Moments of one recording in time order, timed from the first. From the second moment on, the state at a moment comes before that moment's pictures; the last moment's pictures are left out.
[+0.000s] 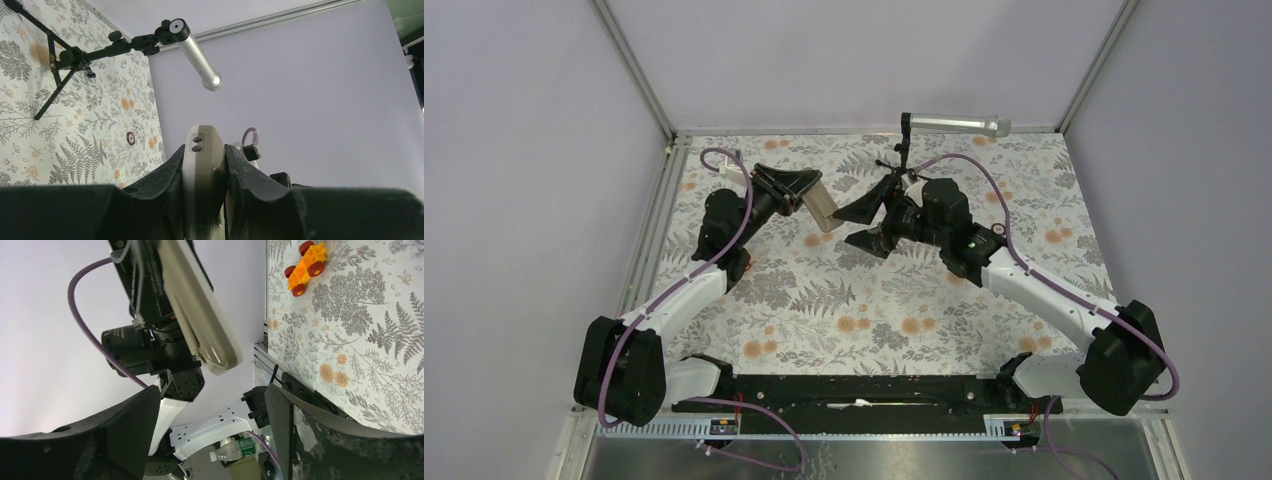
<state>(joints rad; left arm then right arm) -0.32 1.23 0.69 0.64 0.33 -1.37 0.69 1.31 0.98 0.05 -0.40 1.44</state>
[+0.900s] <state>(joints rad) -0.31 1.22 0.71 0.60 0.47 -1.47 0.69 1.42 1.01 0.23 -0.46 1.33</state>
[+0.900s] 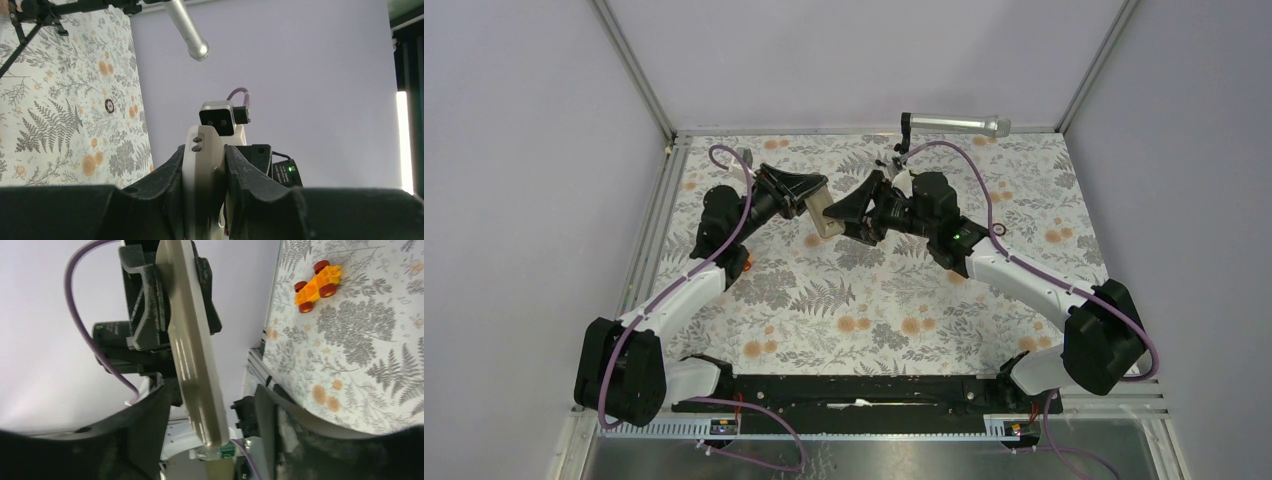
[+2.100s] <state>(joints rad) -0.28 1.09 0.88 0.07 0.52 -0.93 0.67 1.34 0.87 0.19 -0.40 0.98</state>
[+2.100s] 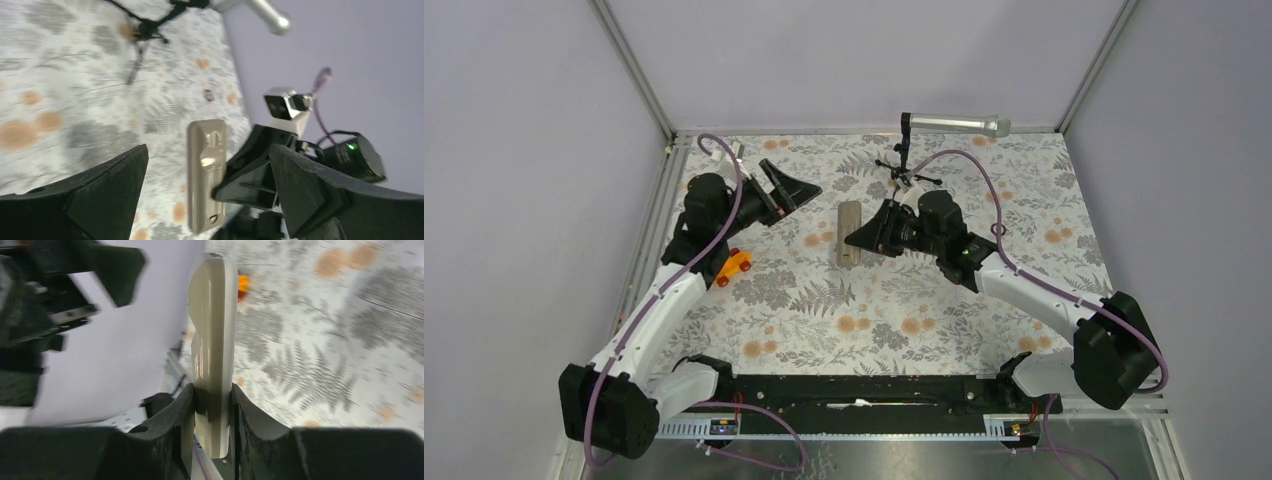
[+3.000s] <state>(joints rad) -0.23 0.85 0.88 -0.49 0.23 -0.58 0.66 1.83 1.21 -0.76 0.49 0.55</state>
